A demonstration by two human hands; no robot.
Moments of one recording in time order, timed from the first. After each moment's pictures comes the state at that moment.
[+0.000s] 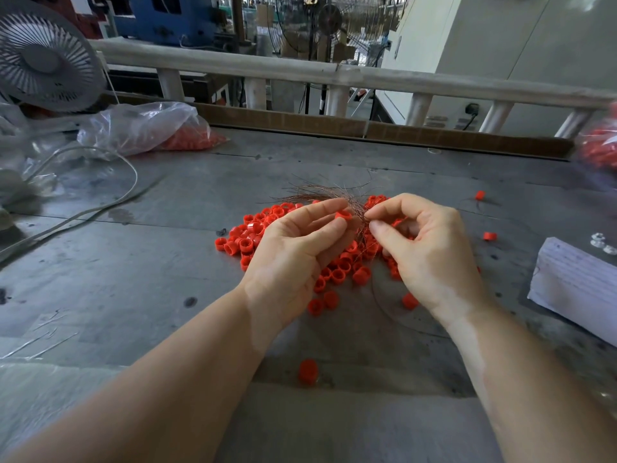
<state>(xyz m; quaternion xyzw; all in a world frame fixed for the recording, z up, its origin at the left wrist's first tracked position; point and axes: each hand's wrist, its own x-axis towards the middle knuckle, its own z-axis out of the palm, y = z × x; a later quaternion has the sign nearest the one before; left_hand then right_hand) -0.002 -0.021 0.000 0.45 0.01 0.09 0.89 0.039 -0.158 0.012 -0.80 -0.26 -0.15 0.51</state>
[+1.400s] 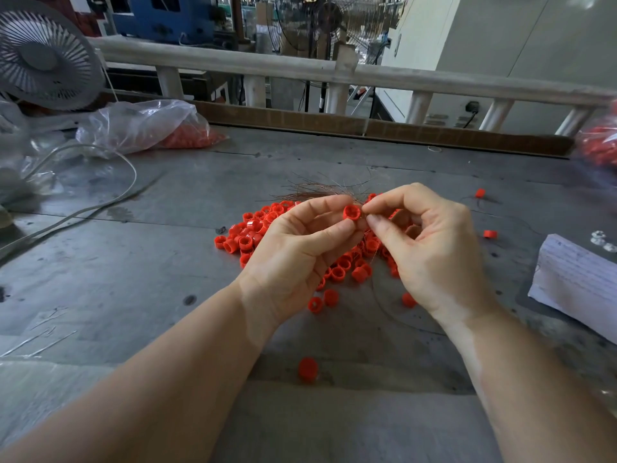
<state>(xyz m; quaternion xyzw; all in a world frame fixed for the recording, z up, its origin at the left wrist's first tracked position) -0.006 -0.020 0.005 0.42 -0.03 0.05 0.90 0.032 -0.157 0.017 -0.77 -0.32 -0.21 0.50</state>
